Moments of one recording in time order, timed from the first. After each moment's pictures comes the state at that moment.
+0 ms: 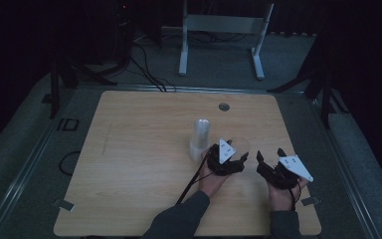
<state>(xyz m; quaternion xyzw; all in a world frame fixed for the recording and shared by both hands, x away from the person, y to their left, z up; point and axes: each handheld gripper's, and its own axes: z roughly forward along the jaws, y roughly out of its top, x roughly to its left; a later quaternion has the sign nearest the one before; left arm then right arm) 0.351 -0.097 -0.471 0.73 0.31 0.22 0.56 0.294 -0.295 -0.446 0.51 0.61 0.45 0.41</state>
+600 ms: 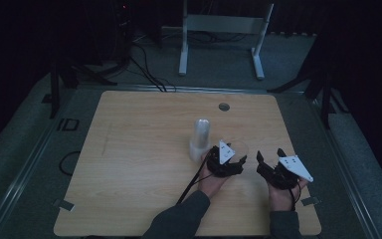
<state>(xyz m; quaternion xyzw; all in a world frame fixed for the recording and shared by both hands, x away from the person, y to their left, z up) 0.354 -0.097 -0.483 0.75 0.32 0.22 0.54 0.294 -0.295 -0.446 0.51 0.61 0.45 0.41</state>
